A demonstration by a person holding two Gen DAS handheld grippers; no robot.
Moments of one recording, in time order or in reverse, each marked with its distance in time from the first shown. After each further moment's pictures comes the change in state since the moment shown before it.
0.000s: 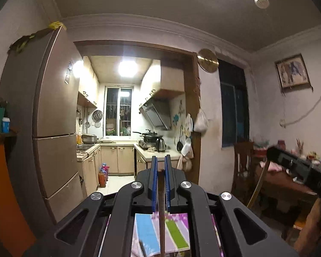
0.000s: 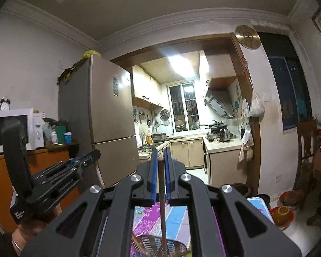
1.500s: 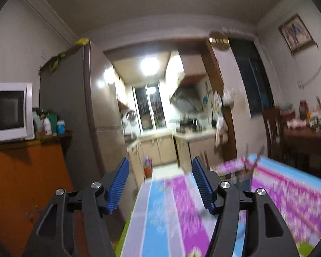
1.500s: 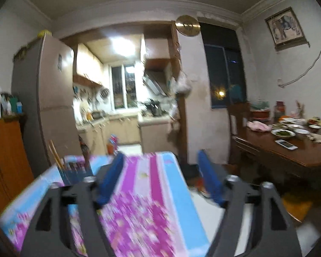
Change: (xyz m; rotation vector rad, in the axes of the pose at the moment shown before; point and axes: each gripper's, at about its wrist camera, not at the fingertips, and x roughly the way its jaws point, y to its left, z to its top) left arm -0.215 0.058 -0.107 0.227 0.090 0.238; right arm -0.229 -0.109 -0.103 -0.042 0.162 -0.444
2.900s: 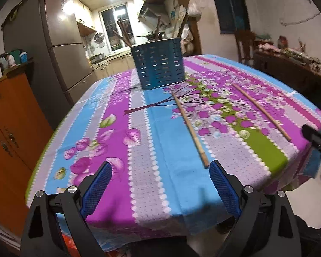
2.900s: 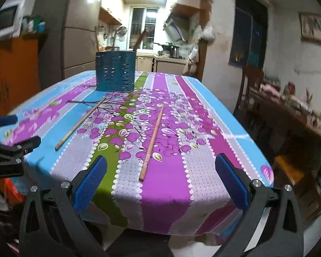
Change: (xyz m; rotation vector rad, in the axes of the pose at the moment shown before) left arm -0.063 -0.159 -0.165 0.047 0.554 -0.191; right arm -0.056 0.129 -0.189 -0.227 0.327 0.037
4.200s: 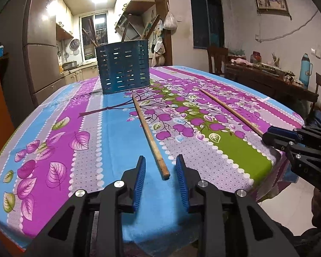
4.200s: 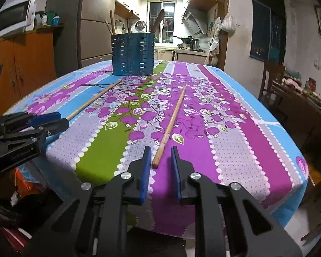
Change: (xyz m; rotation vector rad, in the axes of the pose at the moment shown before) left arm 0.040 -0.022 -0.015 -0.021 -0.108 -0.225; right arm 0.039 -0.002 -0.025 0.015 0.046 0.166
